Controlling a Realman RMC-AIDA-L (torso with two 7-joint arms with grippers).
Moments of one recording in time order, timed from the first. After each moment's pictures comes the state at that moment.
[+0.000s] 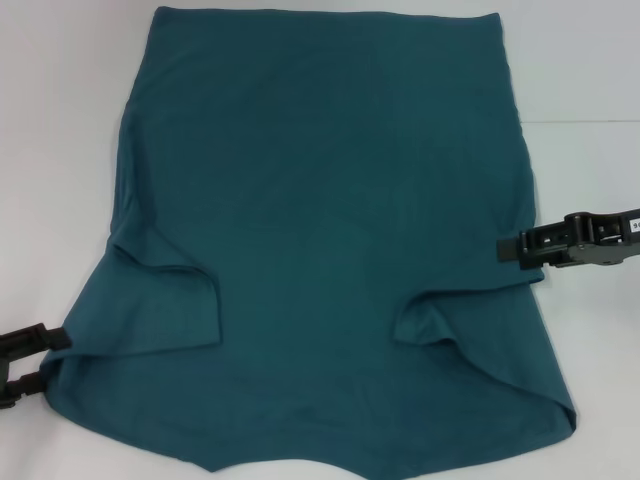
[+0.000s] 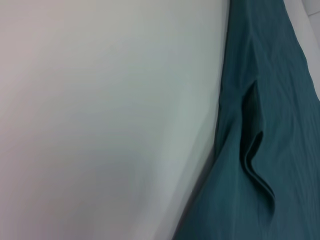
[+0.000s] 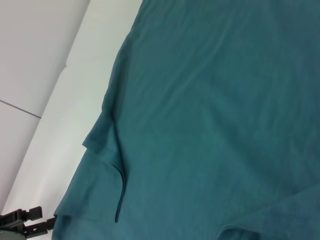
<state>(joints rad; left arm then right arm) -0.31 -2.03 0.40 0.77 2.28 1.47 -2.51 0.72 1.89 -0.67 -0.61 -2.29 -1.54 2.38</state>
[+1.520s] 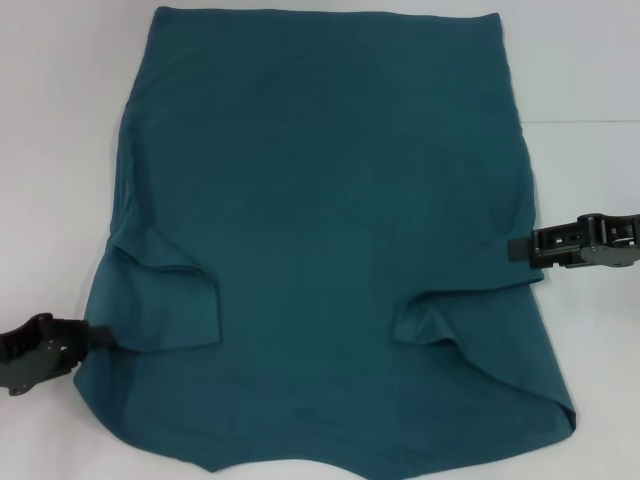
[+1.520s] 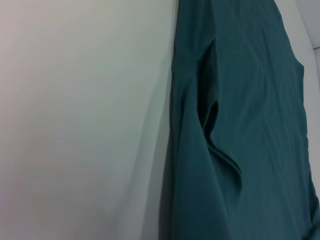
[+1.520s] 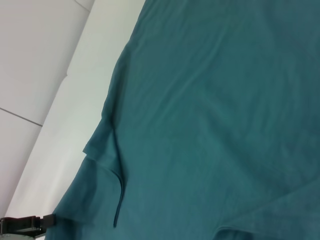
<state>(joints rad) -0.39 -2.03 0.47 0.73 2.28 1.47 -2.50 0.70 1.89 -0.64 -0.61 -2.29 -1.55 2.35</state>
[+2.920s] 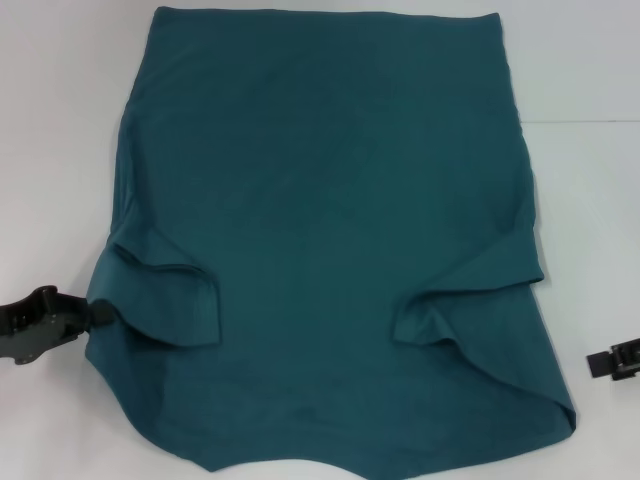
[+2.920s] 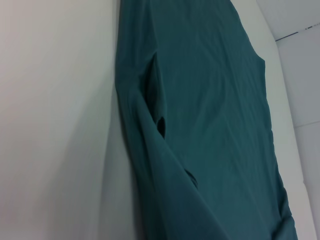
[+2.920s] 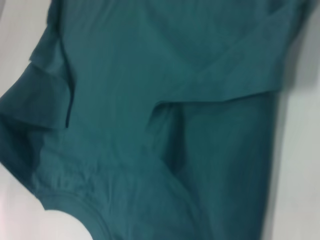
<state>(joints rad) -0.43 -2.01 0.46 0.73 2.25 1.52 -2.45 0.60 1.83 -0.65 -0.61 -2.44 -1.69 2.30</state>
